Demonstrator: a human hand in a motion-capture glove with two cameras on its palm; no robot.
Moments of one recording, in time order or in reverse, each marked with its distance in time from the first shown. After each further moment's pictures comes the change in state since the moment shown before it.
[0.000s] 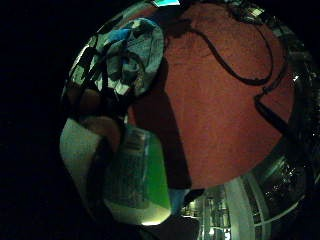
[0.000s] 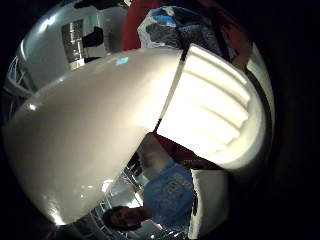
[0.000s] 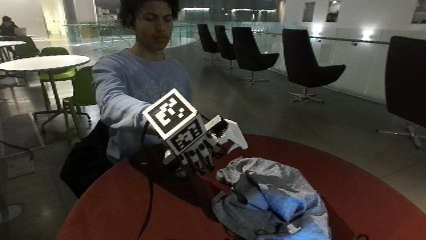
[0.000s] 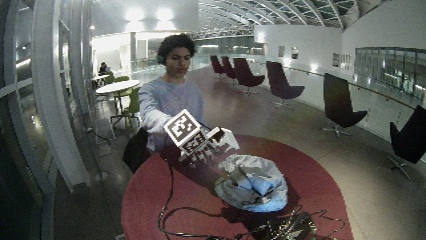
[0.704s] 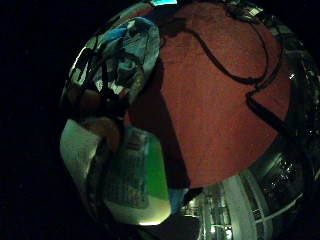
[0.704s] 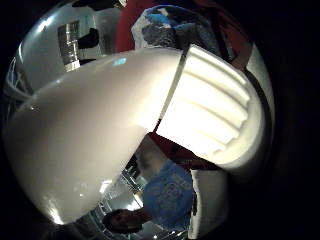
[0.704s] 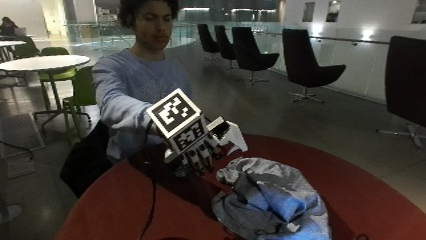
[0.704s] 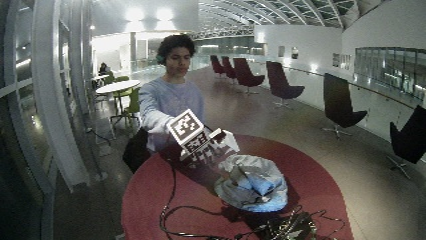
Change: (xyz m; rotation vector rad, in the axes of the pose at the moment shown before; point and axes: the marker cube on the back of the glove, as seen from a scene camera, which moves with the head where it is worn) arm -0.002 0.000 0.004 0.001 0.040 0.022
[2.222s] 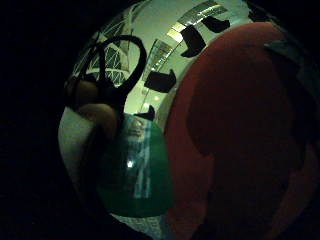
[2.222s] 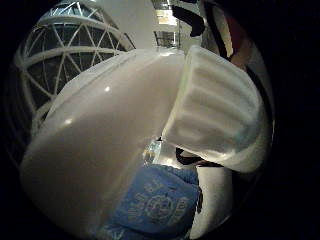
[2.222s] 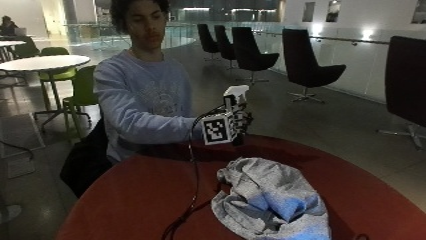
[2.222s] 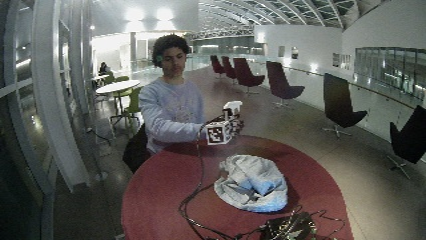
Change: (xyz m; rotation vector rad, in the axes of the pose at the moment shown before) arm -0.142 0.104 0.208 -0.087 -0.711 -0.906
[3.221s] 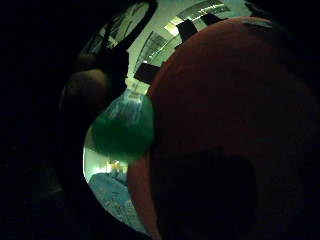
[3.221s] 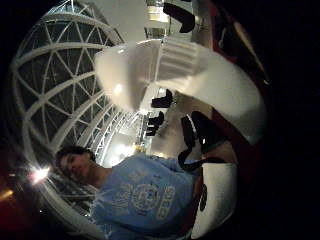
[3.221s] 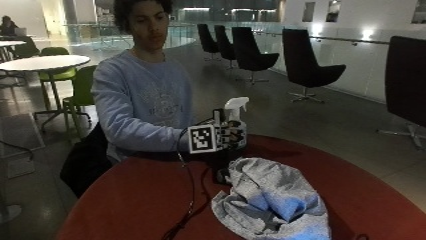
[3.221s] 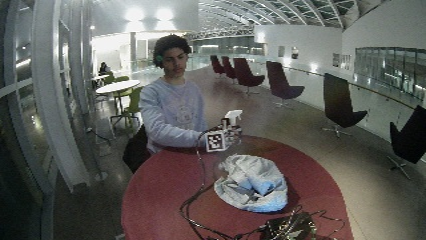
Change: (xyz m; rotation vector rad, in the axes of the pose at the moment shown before) arm 0.051 0.021 0.003 -0.041 0.205 0.013
